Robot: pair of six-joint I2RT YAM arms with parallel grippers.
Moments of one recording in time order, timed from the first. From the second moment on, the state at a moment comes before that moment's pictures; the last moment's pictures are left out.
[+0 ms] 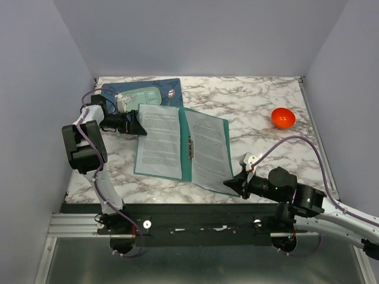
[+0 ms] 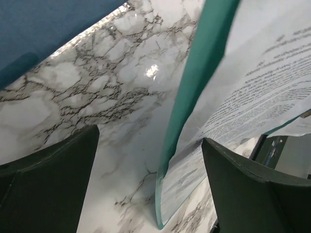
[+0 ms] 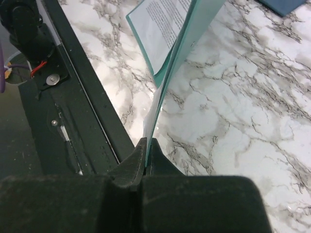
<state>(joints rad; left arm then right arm) 0.26 1.98 1.43 -0.86 1.02 0.52 1.12 0.47 0.49 -0.30 0.04 0.11</state>
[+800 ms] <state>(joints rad) 0.23 1.81 1.39 -0.93 1.12 0.48 1.12 0.84 0.54 -0.13 0.13 0.33</state>
